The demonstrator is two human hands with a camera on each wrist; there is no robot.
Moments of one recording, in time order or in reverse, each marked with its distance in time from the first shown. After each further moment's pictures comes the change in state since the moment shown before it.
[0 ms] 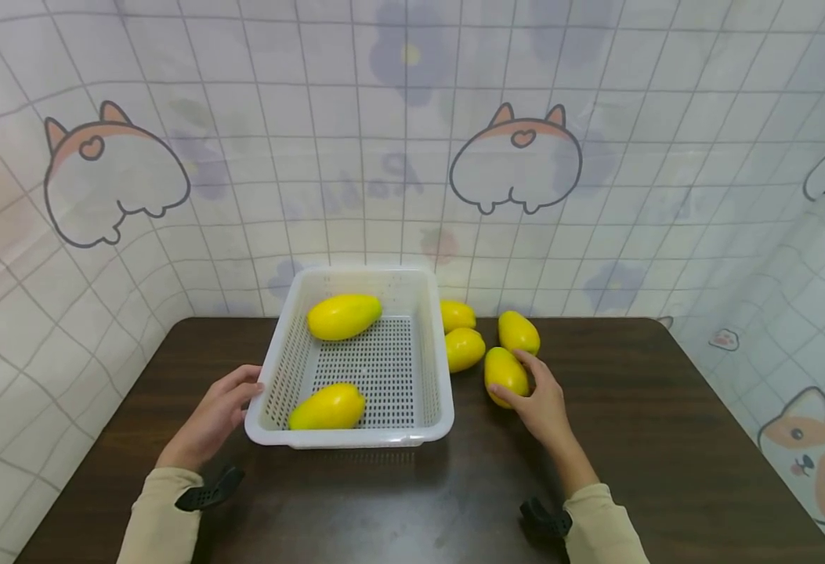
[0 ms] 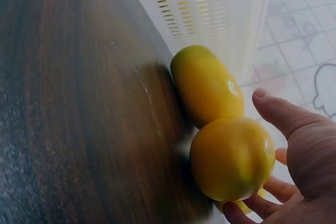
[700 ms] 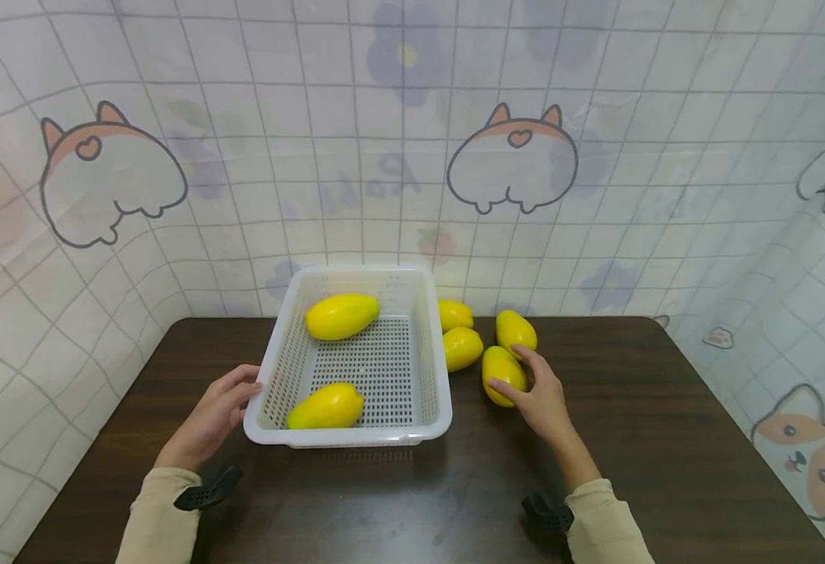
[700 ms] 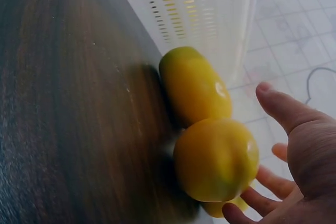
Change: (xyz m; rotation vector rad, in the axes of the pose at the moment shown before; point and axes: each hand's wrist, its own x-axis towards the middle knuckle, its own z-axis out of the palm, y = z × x) left_hand 0.001 -0.001 -0.001 -0.020 -0.016 0.006; right_hand 0.000 -0.008 -0.007 -0.001 -0.023 -0.049
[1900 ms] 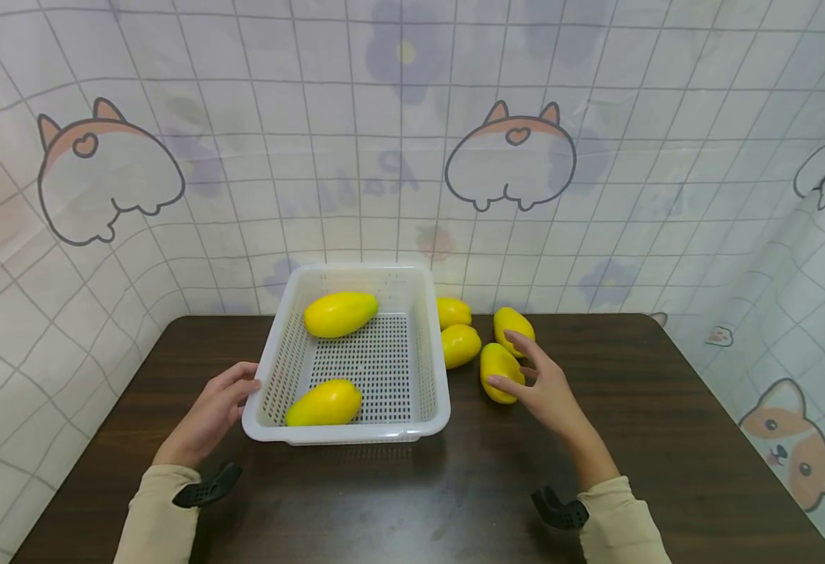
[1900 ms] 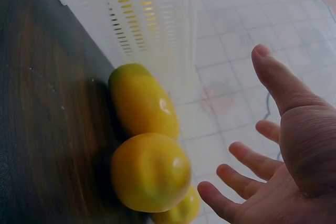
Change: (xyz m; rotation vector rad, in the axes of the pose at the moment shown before) left_hand -0.001 0.002 0.000 0.013 0.011 -0.031; right_hand -0.007 -0.033 -0.027 0.068 -0.168 -0.107
